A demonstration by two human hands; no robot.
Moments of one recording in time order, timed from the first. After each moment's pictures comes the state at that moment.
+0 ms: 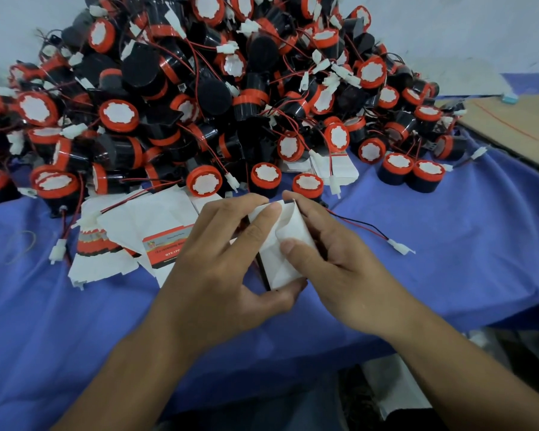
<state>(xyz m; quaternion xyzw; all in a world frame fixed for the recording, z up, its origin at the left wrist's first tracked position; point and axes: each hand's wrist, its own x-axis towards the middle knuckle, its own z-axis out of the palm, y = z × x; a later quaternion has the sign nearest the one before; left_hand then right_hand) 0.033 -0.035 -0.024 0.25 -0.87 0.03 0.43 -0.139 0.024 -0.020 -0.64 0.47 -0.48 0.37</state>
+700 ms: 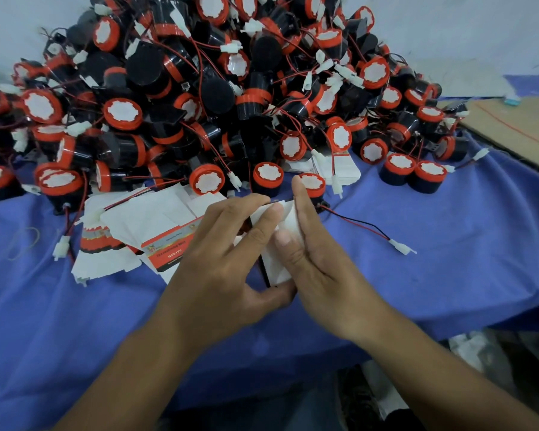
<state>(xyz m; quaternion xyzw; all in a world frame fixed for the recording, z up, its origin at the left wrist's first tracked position) 0.034 -0.040 -0.033 0.24 -0.87 0.04 0.43 -0.121 0.019 -0.035 -0.63 0.49 -0.49 0.36</state>
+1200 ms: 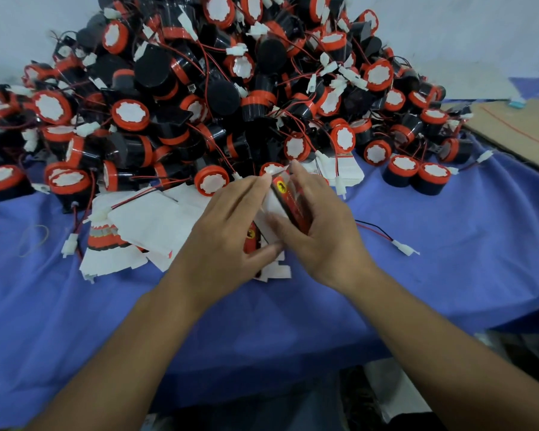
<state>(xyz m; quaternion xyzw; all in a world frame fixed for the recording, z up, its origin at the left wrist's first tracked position) 0.032 -0.072 -0.038 0.28 -0.88 0.02 0.38 -0.135 -0.025 -0.030 -0.67 0.58 -0.45 0.12</state>
